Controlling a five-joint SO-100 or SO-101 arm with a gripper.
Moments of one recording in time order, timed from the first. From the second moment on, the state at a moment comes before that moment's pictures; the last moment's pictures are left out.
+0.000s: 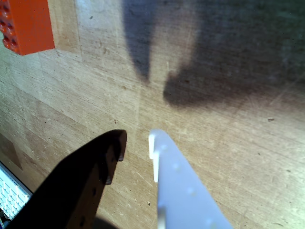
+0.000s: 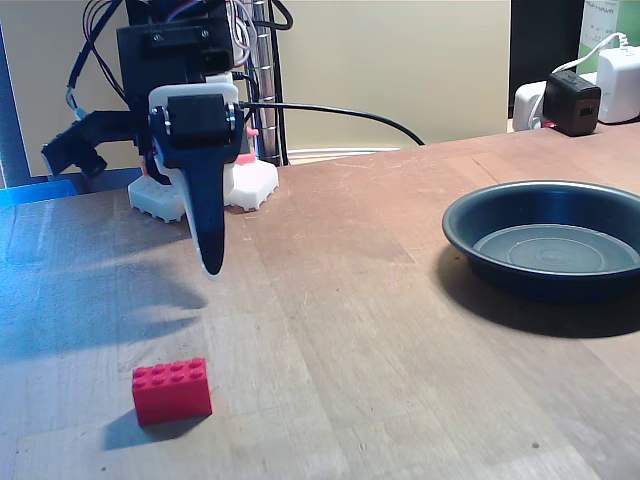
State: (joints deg) arm 4.4 179.9 177.9 64.8 -6.9
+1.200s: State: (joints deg) arm 5.0 179.9 177.9 64.8 -6.9
